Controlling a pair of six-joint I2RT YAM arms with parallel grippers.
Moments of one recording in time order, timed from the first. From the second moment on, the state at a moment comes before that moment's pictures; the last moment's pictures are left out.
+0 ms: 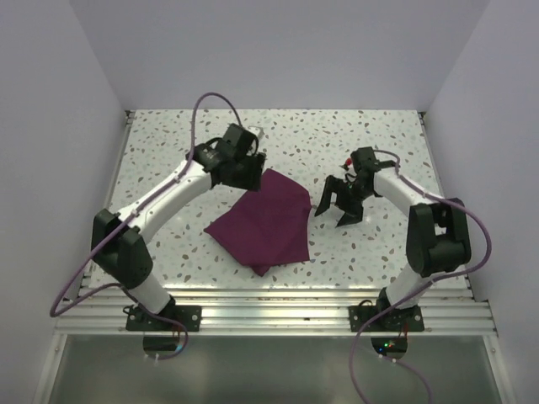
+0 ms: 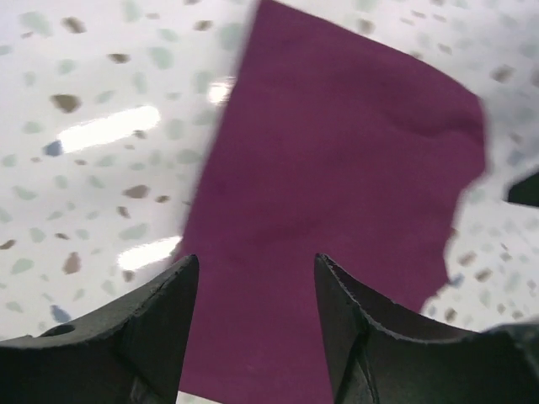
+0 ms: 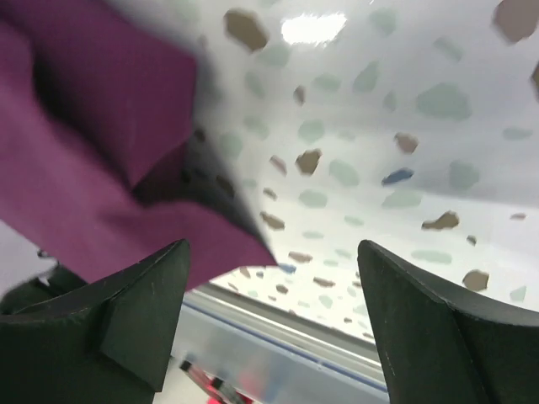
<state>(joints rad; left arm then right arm) -0.51 1.69 1.50 -0.80 -0.07 -0.33 0.18 1.72 1.13 -0.76 -0.40 0.49</state>
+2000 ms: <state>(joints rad) -1.21 1.83 1.40 -0.93 -0.56 -0.62 0.25 1.26 0.71 -0.60 -0.65 0.67</state>
